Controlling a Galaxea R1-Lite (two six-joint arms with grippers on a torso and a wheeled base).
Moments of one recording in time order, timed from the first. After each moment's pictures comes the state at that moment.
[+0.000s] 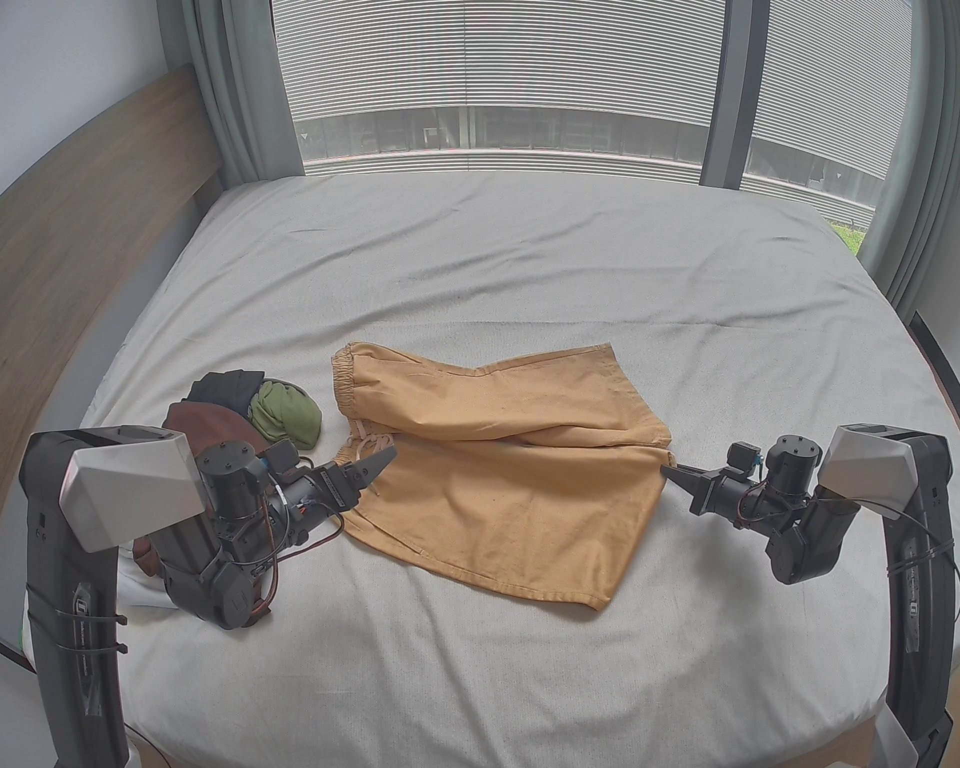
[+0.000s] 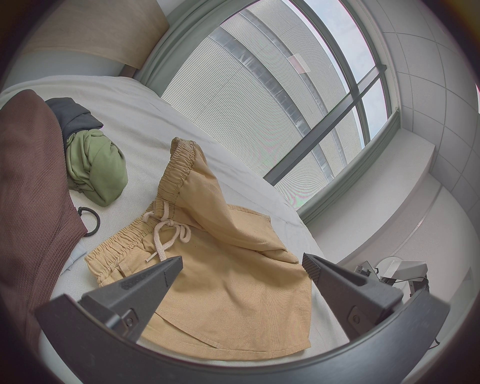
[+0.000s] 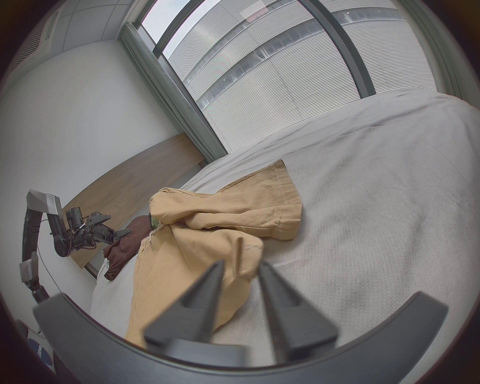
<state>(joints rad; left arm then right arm) -0.21 2.40 -0.76 -1.54 -0.37 -0.59 0.03 2.59 -1.00 -1.41 0.64 0.26</state>
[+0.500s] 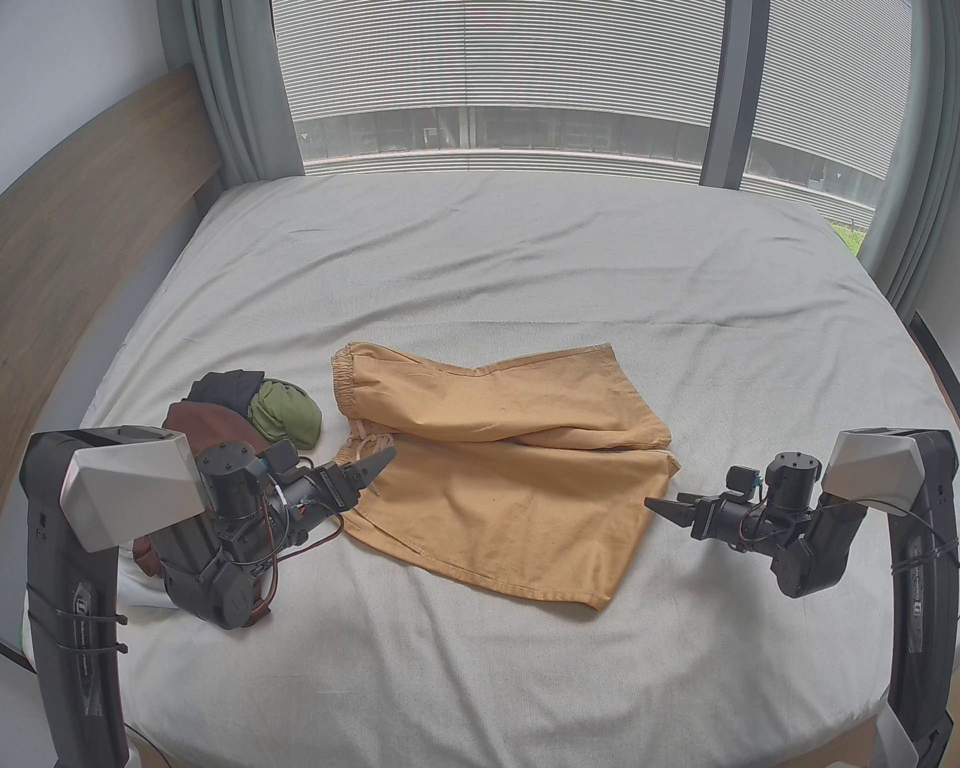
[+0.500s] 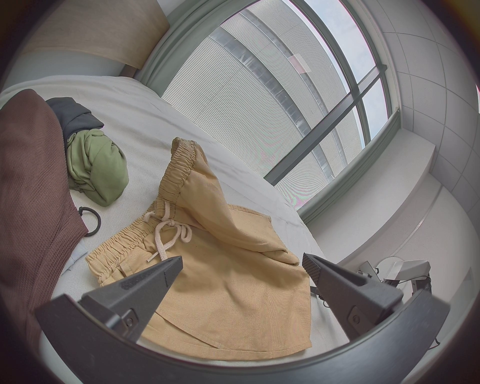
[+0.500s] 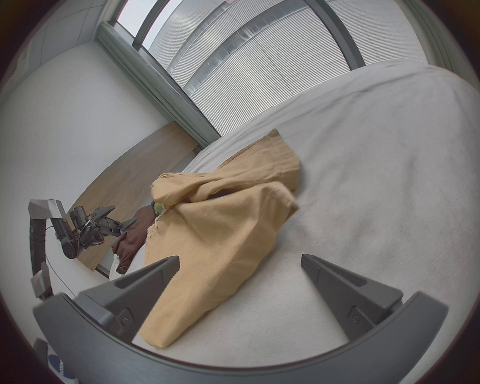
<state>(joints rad) -0.21 2.41 -0.76 -1.54 -0.37 -0.59 0.03 2.56 -0.87 -1.35 0.65 0.28</state>
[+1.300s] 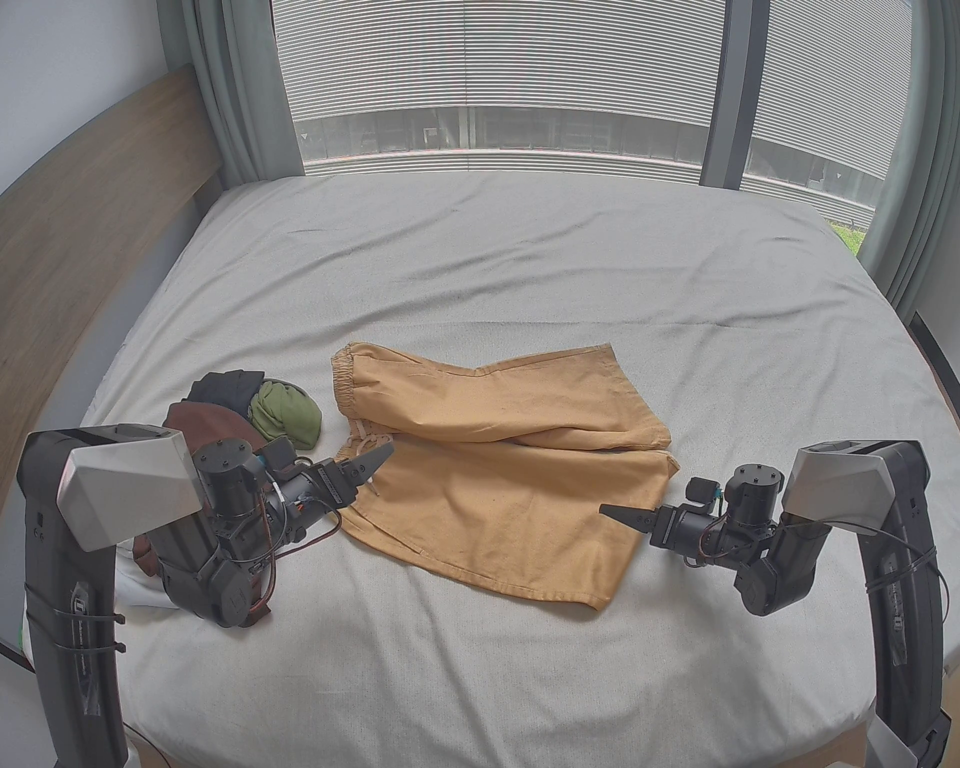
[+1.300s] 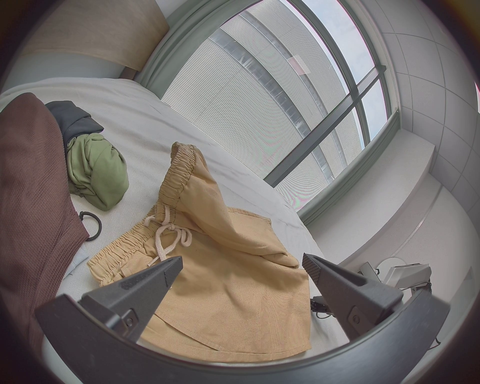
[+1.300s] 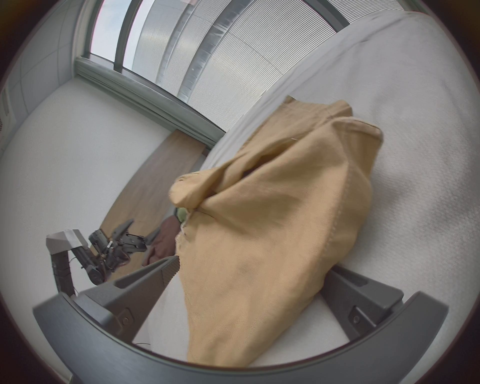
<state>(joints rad) -0.21 2.40 -0.77 -1.54 -0.37 -0.59 0.17 2.62 -0.91 -1.42 0.66 0.56</state>
